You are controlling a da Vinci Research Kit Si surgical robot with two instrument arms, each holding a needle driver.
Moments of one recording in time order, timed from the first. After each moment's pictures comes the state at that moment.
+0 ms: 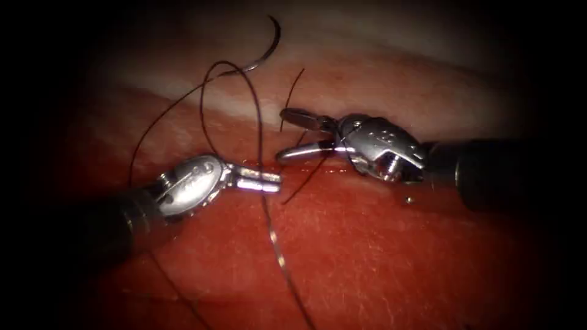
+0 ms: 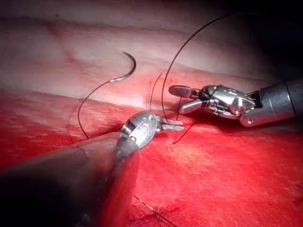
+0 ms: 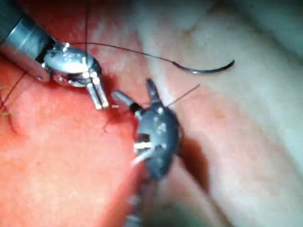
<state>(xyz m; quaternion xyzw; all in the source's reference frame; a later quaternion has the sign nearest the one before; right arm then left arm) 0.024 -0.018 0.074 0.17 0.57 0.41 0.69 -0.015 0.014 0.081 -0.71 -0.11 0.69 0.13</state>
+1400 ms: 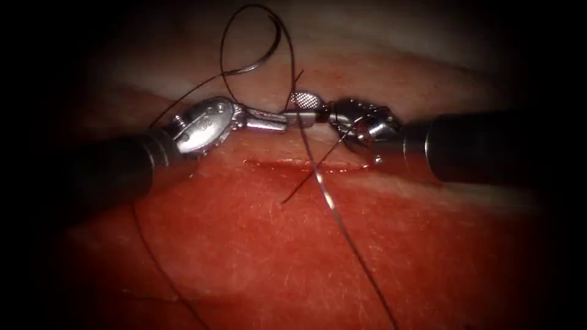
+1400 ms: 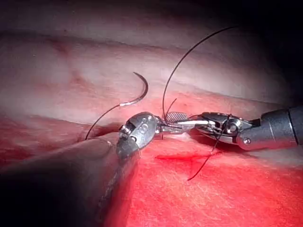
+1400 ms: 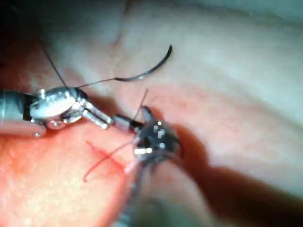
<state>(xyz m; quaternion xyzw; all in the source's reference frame) 0.024 -0.016 0.082 0.18 0.48 0.58 0.63 -0.014 0.022 0.088 -0.69 -0.11 0.69 0.17</state>
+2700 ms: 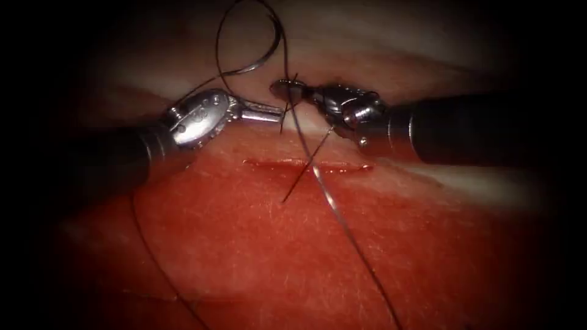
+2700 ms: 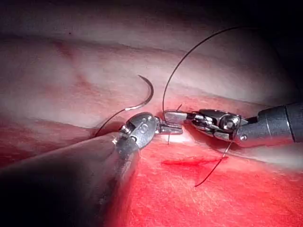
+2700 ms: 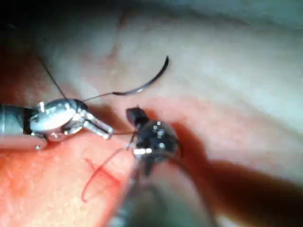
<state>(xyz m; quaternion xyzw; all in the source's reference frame) 0.026 -0.015 0.082 0.17 0.48 0.60 0.62 -0.013 0.023 0.088 -0.69 -0.11 0.69 0.18</state>
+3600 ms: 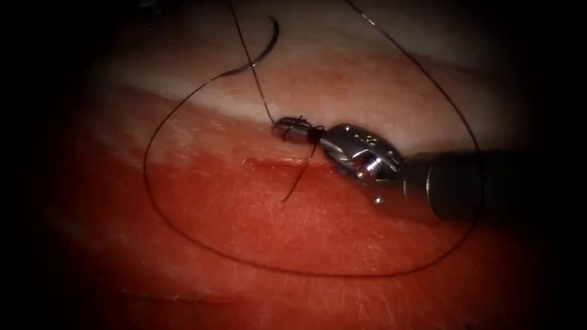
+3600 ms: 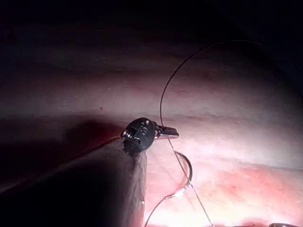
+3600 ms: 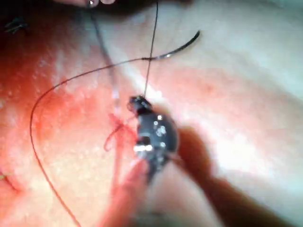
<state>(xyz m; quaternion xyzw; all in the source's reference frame) 0.025 -0.020 0.078 0.10 0.52 0.53 0.67 -0.003 0.042 0.092 -0.64 -0.11 0.72 0.26</state>
